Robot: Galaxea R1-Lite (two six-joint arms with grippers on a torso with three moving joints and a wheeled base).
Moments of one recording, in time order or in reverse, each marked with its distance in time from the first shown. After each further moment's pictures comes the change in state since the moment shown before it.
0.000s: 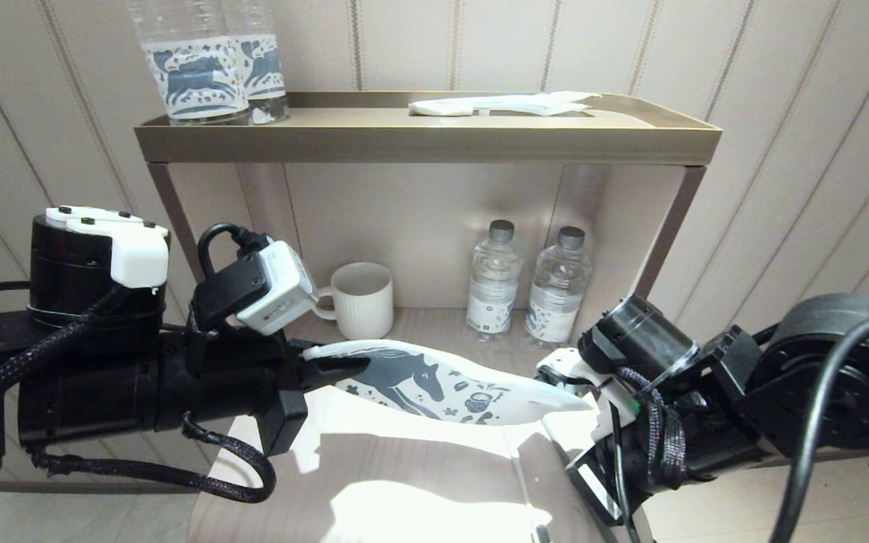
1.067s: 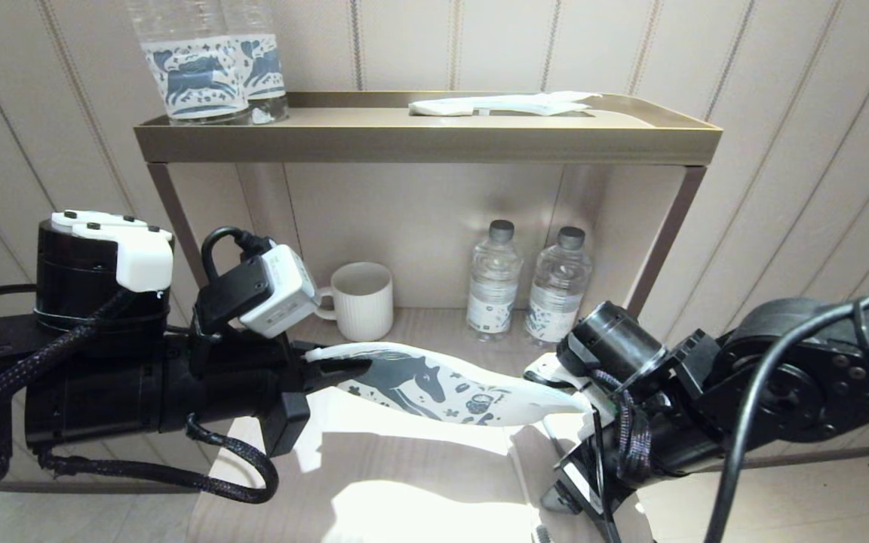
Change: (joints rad) left arm 0.000 0.008 0.012 -0.023 -0.005 0.002; right arm -0.002 0.066 -0.022 -0.011 -0.042 -0.015
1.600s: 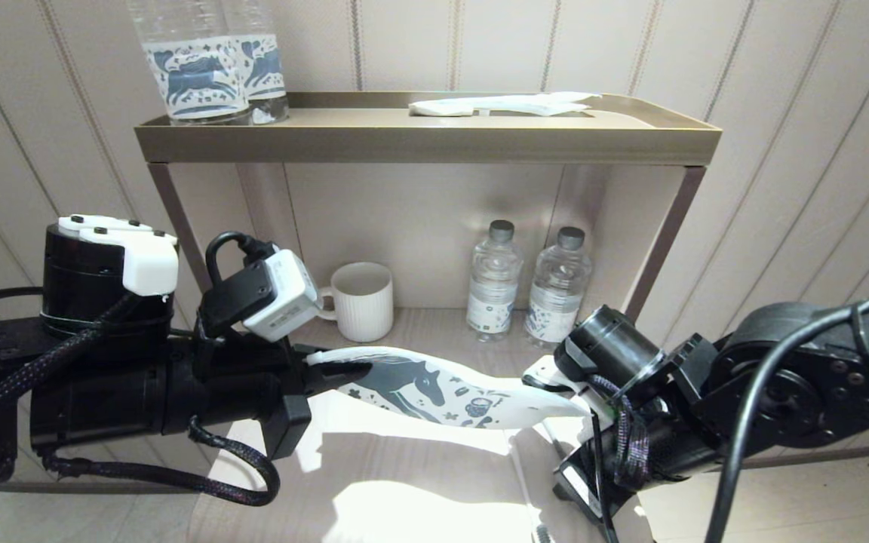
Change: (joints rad) left arm -0.001 0.006 0.006 -0.001 0.000 0.001; right arm 0.004 0.005 0.009 0.000 -0.026 0.002
